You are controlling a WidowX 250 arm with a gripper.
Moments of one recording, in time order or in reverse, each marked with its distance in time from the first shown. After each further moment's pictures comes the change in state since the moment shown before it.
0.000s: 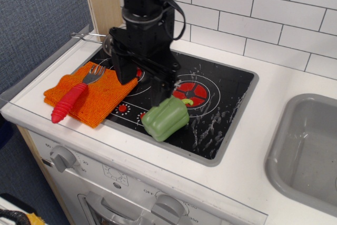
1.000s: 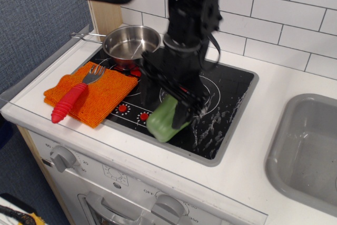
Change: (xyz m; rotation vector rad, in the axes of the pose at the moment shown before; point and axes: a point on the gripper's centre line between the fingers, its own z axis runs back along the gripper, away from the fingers) arm 0.006 -0.032 -0.027 0.015 0.163 -0.043
